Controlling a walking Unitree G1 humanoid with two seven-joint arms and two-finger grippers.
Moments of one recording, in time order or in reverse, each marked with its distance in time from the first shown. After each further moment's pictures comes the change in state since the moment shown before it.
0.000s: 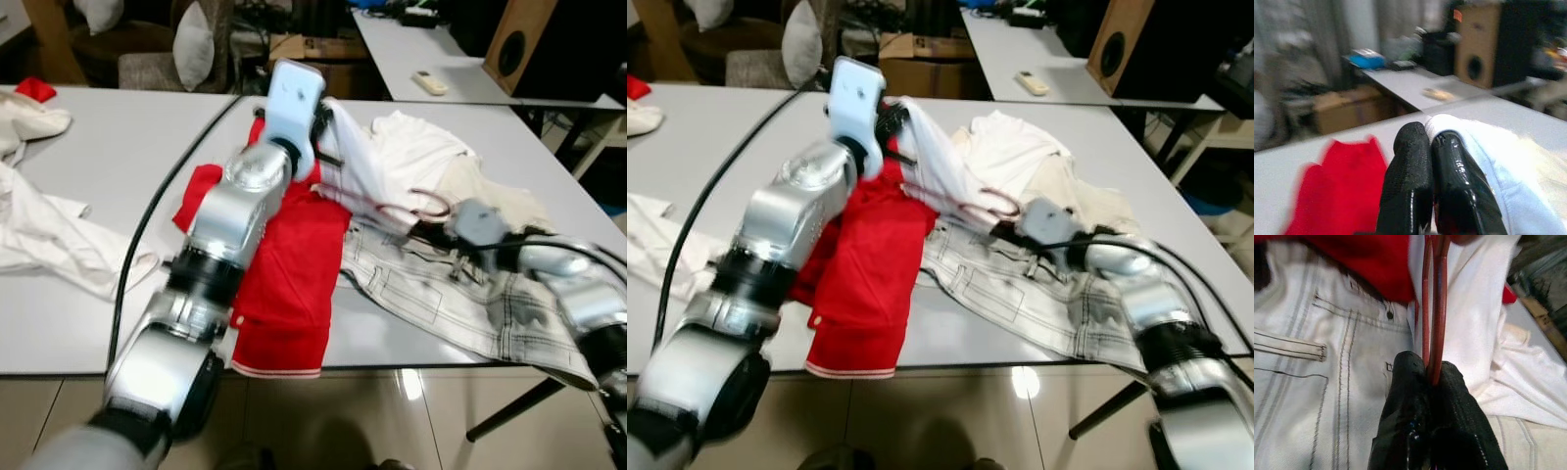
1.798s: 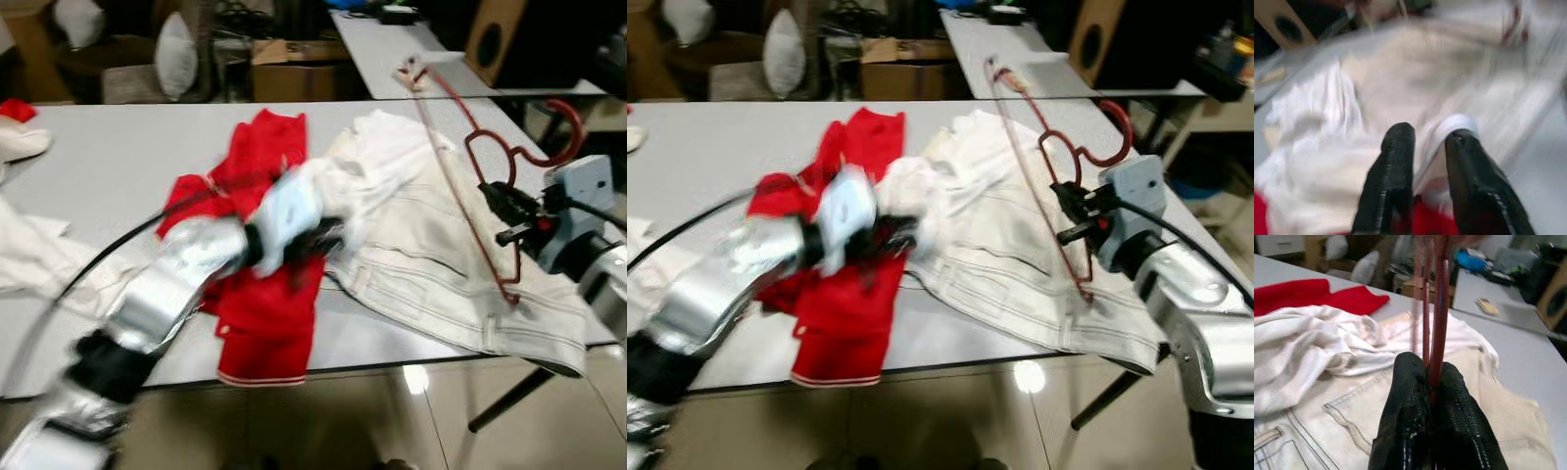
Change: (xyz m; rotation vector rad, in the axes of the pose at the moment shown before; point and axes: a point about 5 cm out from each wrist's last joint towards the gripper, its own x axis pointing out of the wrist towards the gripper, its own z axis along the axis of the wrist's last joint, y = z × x) left arm -0.107 -0.012 -0.061 0.406 0.229 -0.799; right arm -0.064 0.005 0.049 0.515 -0.048 -0.520
